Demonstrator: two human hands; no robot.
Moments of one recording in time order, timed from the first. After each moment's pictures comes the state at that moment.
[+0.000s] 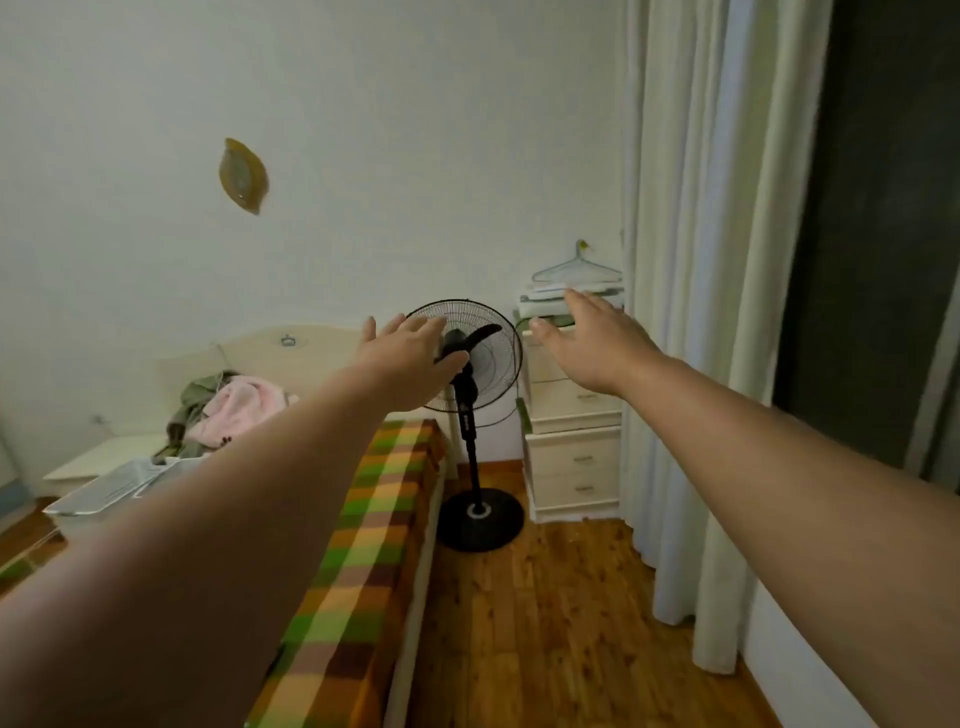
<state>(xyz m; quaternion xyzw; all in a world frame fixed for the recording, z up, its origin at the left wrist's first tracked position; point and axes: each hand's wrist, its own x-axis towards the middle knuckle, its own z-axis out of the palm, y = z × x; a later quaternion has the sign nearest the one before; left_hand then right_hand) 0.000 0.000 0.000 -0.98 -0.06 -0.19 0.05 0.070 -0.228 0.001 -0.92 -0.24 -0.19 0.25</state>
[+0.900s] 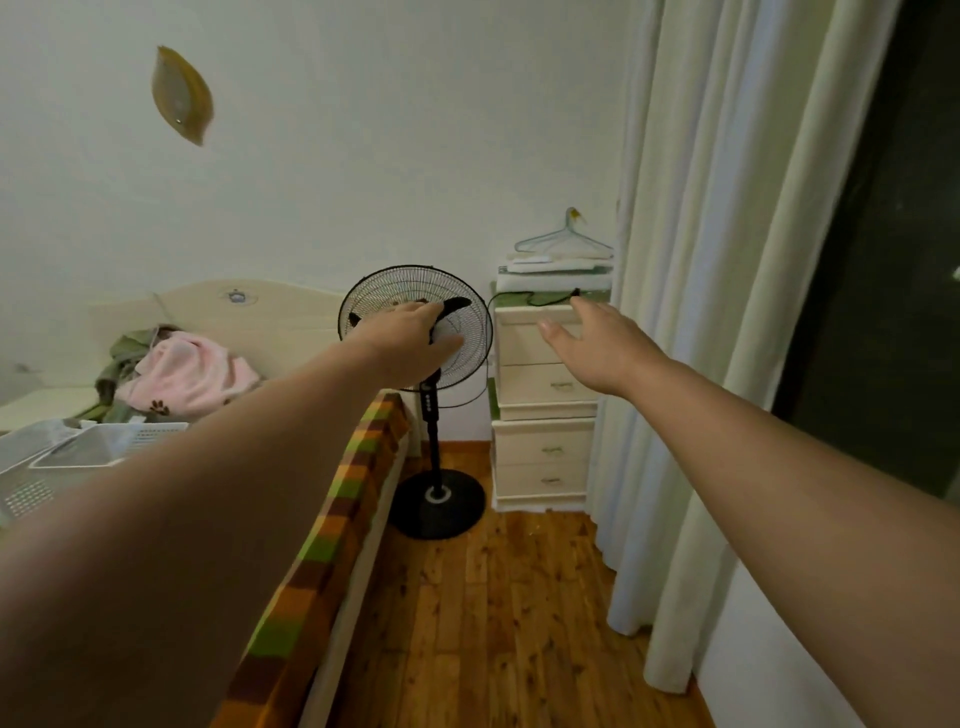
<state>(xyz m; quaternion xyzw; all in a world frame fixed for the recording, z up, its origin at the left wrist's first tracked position) 0.195 -0.022 -0.036 -0.98 -0.06 -0.17 -0.01 0.267 -0.258 -0.044 -0.93 -0.23 -0.13 0.24</state>
